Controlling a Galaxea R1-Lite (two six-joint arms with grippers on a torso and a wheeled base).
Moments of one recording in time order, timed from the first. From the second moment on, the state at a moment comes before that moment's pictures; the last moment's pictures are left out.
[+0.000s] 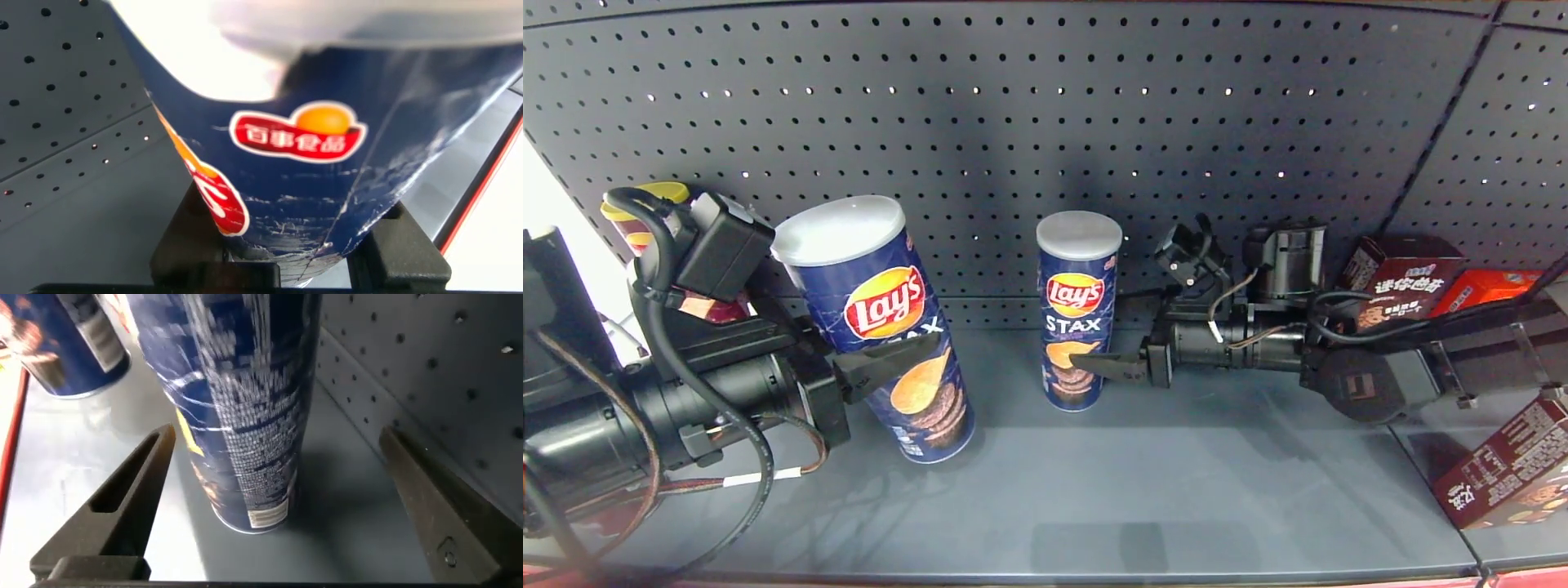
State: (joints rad) left arm -0.37 1.36 -0.61 -0.65 -0.38 0.06; right arm 0.52 1.97 -1.20 -0.58 0.65 -0.26
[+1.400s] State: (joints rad) left arm -0.37 1.36 -0.60 -0.65 -0.38 0.06; right arm 0.54 2.10 -1.27 -0.59 0.68 -0.26
